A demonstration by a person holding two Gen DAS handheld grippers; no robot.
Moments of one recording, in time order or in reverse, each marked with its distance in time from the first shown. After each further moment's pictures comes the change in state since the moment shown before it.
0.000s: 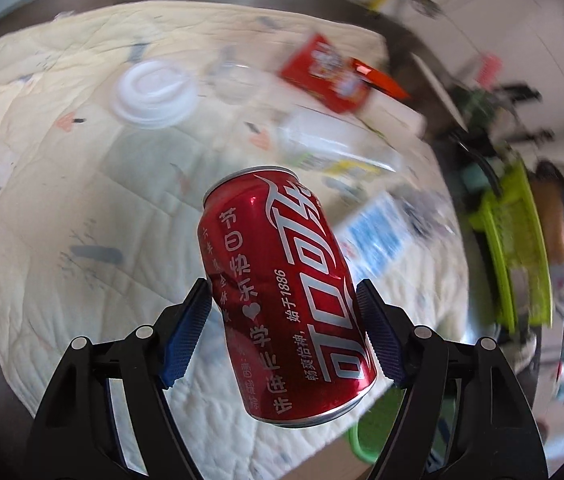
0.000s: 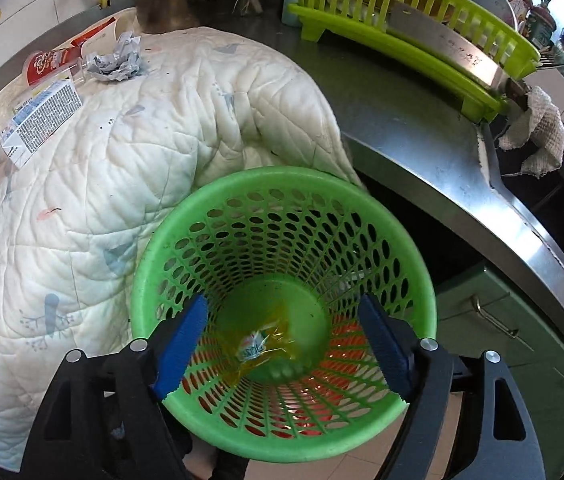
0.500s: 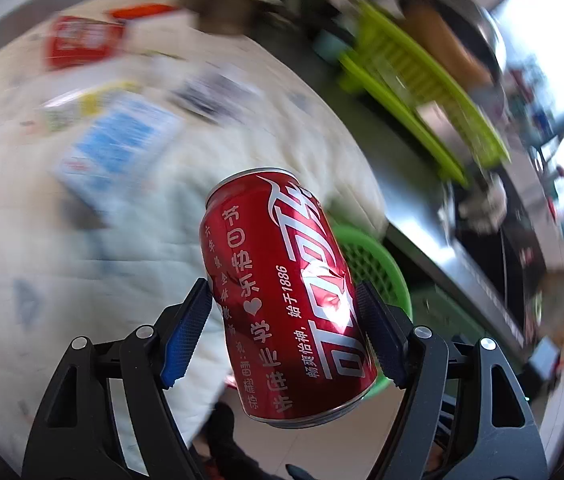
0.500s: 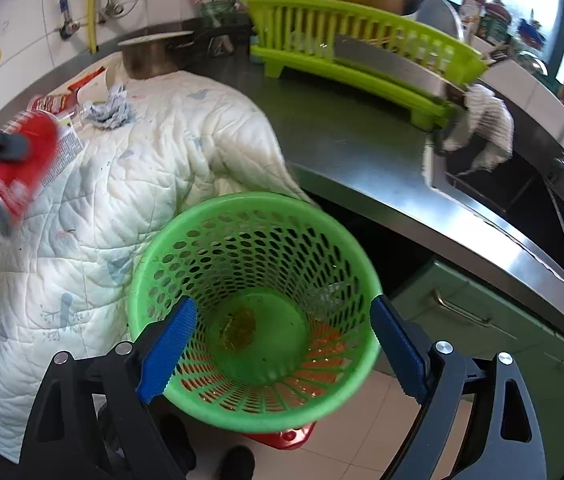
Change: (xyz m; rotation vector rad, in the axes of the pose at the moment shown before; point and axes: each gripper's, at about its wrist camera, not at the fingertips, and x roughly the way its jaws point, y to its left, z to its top) left arm 0.038 -0.153 -0.106 0.484 0.167 -0.169; right arm -0.060 -0.043 -0.022 0.080 -0.111 -0.012
